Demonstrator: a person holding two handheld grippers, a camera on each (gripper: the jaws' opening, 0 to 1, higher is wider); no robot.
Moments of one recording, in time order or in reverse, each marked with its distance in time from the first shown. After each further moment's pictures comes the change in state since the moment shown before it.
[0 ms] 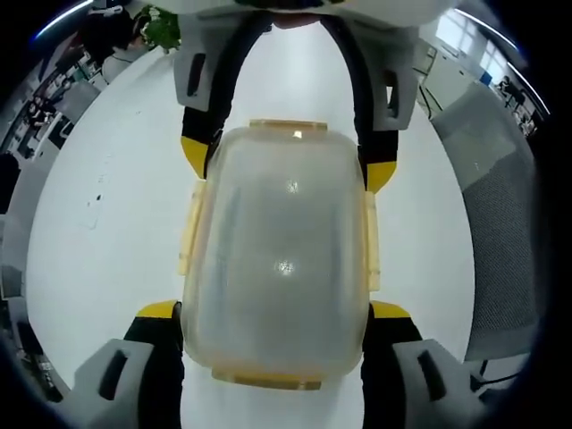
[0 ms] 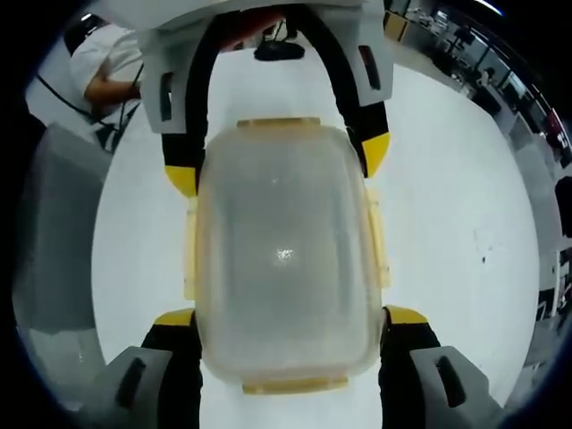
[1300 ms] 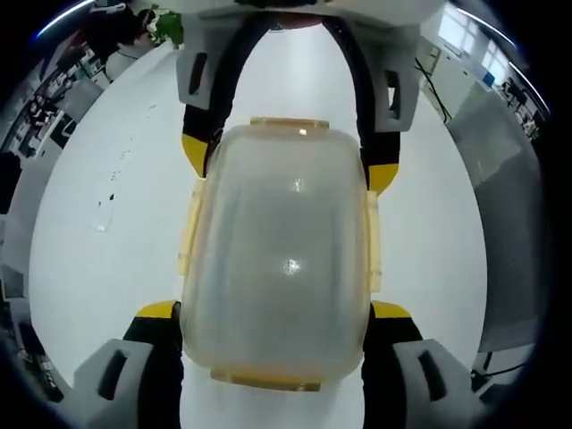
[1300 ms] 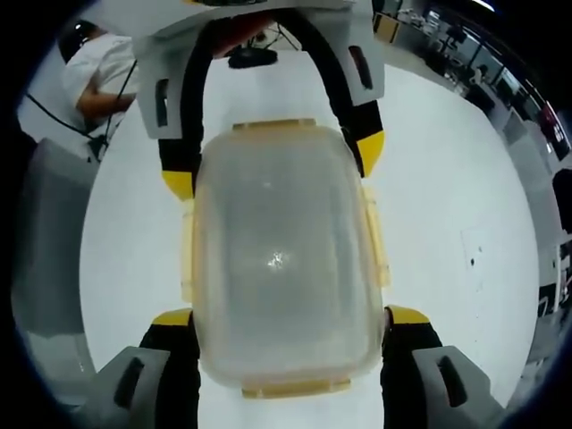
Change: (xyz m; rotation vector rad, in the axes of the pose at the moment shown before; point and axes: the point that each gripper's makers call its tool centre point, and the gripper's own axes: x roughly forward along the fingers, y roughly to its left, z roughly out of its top) left arm 0.003 0.038 0.001 -0.001 0.001 0.010; right arm 0.003 -0.038 0.003 0.027 -0.027 -0.007
